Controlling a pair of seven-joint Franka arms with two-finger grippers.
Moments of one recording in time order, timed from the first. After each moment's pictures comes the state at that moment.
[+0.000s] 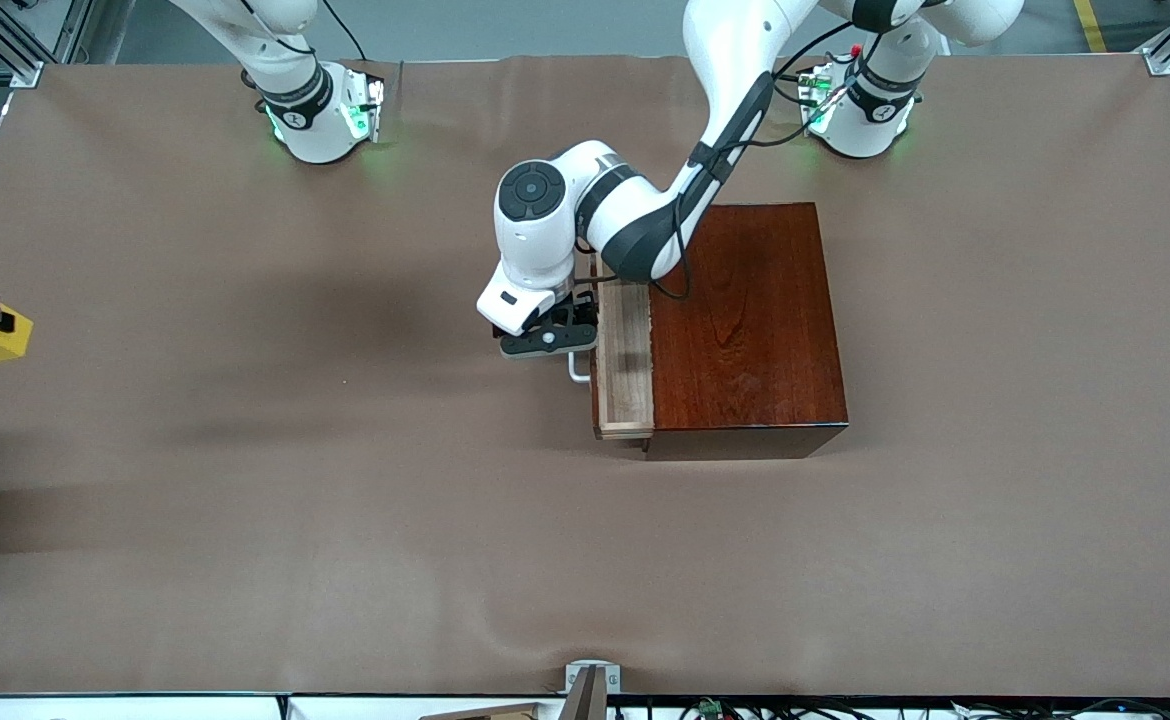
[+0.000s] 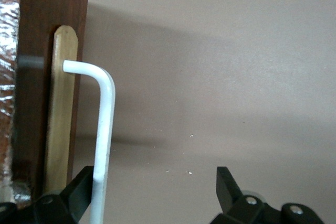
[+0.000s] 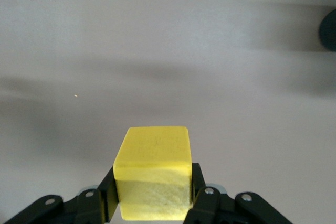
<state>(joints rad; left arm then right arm) -0.97 0.78 0.11 -1.26 -0.07 2.12 -1.01 -0.33 0.21 0.07 -1.49 0.02 1.58 -0.39</state>
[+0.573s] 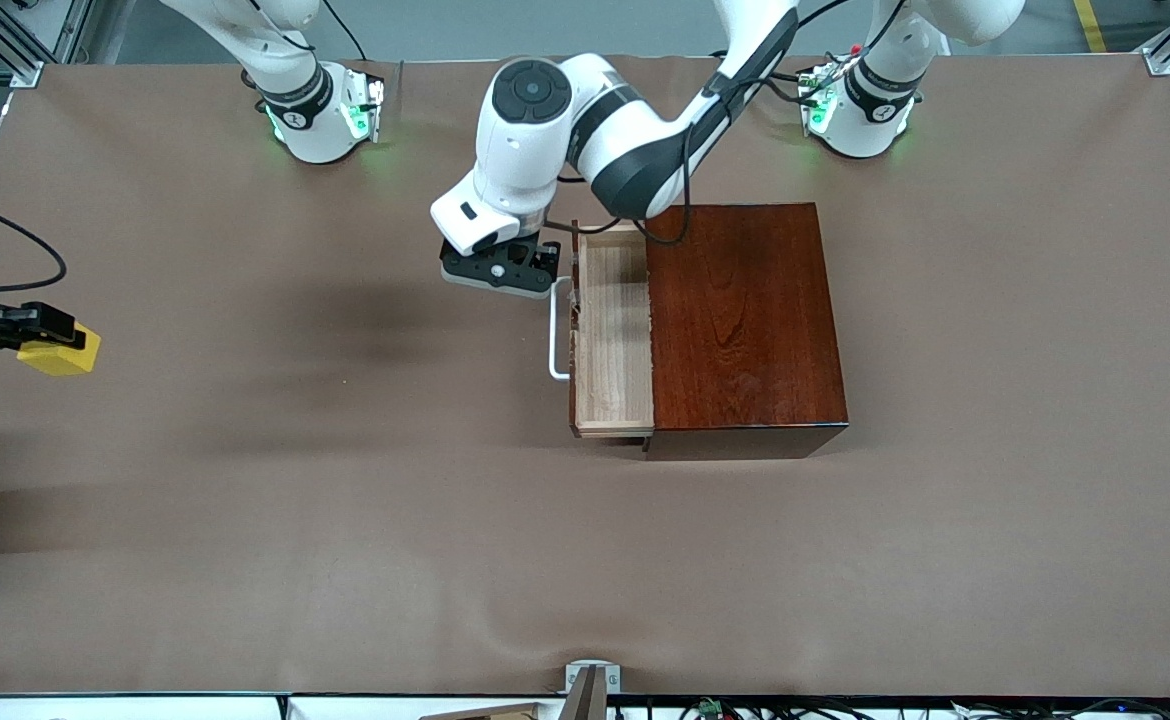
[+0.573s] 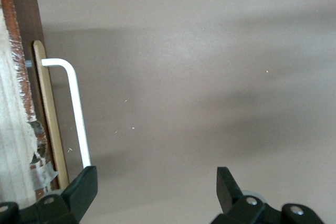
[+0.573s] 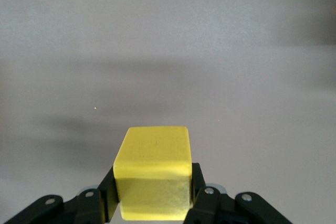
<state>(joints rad) -0.93 0.63 -0.01 -1.26 -0.14 2.11 -0.76 -0.24 0.21 0.07 -1.55 0.02 1.62 -0.24</state>
